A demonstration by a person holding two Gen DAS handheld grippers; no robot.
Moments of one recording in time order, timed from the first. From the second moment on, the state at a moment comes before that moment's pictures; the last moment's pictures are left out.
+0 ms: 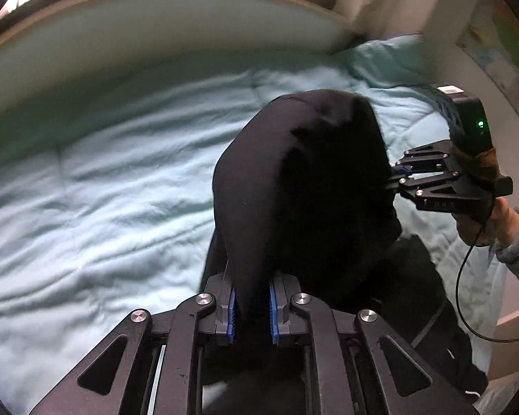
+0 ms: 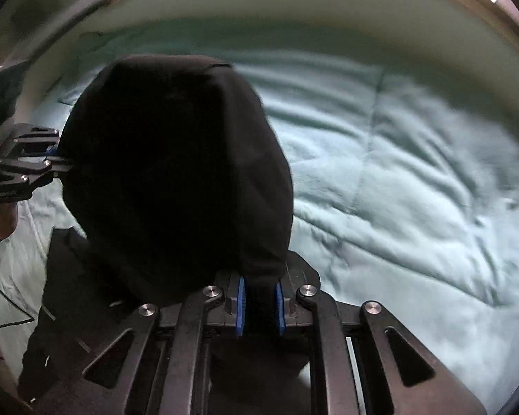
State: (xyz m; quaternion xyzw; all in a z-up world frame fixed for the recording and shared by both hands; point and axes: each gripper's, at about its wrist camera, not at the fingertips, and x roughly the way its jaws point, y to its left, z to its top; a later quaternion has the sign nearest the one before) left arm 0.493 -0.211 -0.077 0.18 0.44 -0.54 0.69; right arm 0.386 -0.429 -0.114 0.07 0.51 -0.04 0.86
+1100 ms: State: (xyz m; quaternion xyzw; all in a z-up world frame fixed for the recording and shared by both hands) left arm 0.322 -0.058 -0.040 0.06 0.50 -0.47 0.73; right arm 0.180 -0.282 -0.043 0.15 0.48 -0.09 0.86
